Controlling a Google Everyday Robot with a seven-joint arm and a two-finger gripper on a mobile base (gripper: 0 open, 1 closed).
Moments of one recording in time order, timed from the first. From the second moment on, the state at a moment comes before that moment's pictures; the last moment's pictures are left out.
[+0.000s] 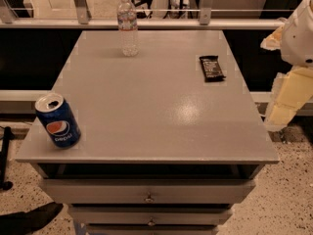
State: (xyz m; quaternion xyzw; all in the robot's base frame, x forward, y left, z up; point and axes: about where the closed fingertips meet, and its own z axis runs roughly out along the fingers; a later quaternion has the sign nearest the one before) arm 0.438 -0.217 0.977 -0.60 0.78 -0.03 0.16
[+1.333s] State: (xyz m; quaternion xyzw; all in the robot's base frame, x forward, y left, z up) arm 0.557 -0.104 0.951 -0.59 0.75 0.07 0.30
